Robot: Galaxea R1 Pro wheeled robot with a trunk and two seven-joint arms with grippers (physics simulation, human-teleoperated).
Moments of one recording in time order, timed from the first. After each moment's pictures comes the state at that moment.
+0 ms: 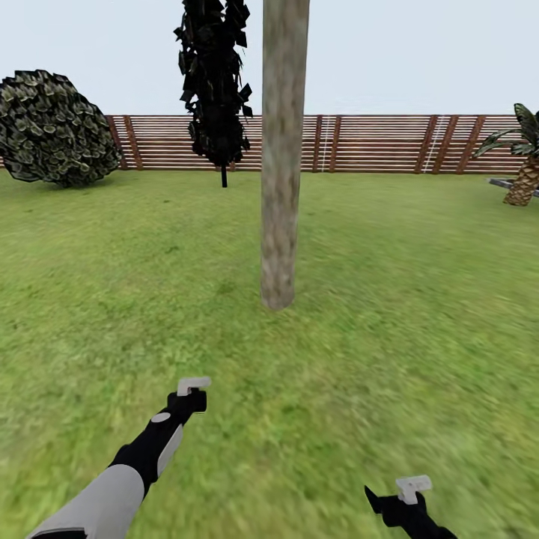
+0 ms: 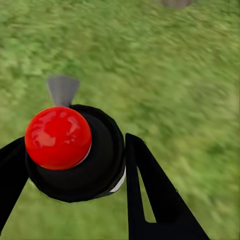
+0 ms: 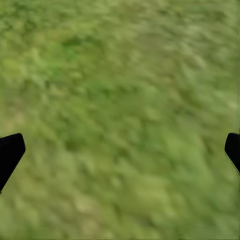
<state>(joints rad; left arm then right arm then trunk) -0.68 -0.03 0.07 -0.44 -0.02 -0.02 -0.02 -0.45 -0.16 -0.13 -0.13 0.03 -0.41 0.33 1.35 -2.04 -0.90</state>
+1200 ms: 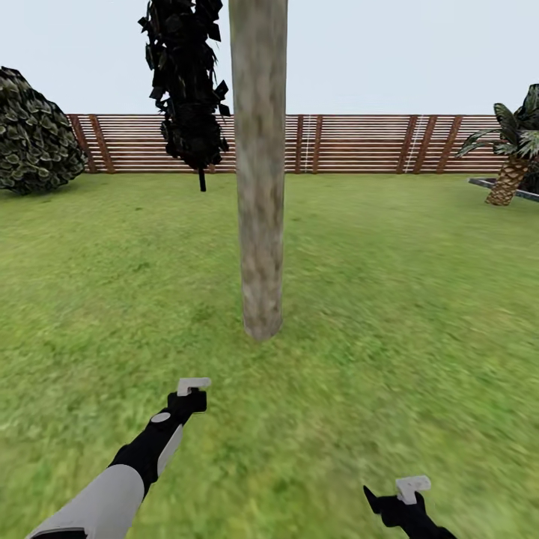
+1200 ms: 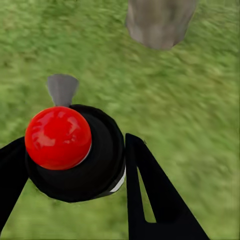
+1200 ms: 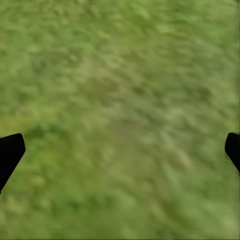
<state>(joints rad) -0.68 -0.03 0.07 -0.44 -0.02 -0.02 -0.02 -0.45 -0.16 -0.13 -0.13 0.03 -0.41 0.33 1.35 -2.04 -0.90</state>
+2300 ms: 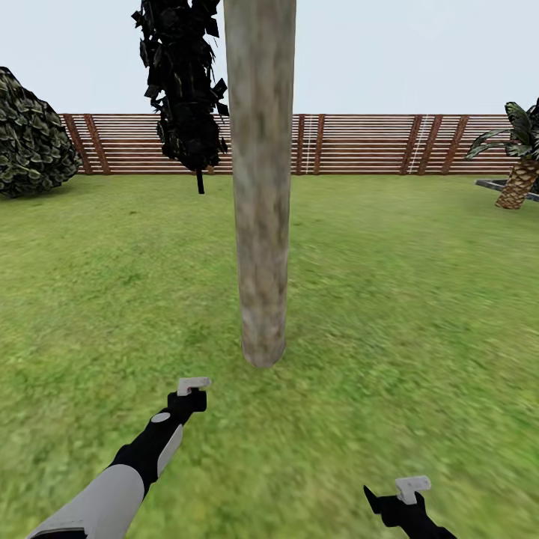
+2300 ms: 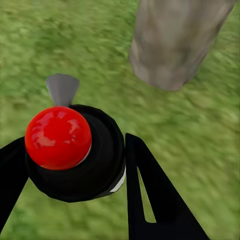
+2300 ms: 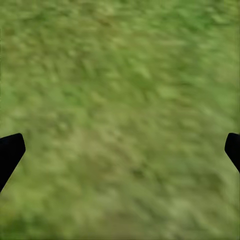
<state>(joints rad) -0.68 -0.03 0.07 -0.44 -0.02 -0.02 -0.02 -0.45 -0.16 -0.13 -0.13 0.03 -0.41 0.33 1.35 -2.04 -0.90</state>
